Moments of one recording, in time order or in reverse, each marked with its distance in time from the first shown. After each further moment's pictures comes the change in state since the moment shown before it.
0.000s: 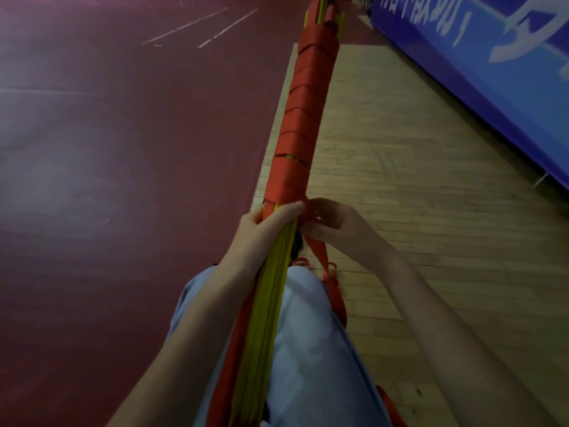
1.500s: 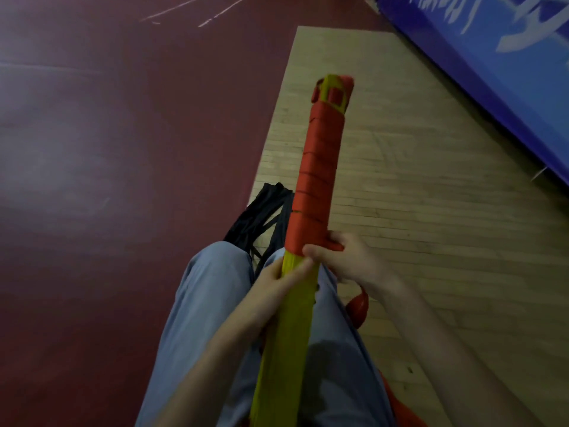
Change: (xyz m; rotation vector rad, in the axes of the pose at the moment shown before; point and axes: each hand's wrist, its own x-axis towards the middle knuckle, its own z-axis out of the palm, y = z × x) left_hand -0.041 -0.082 -0.006 -0.077 -0.214 -0.238; right_hand -0.046 0.031 0.023 0.099 -0.002 0.314
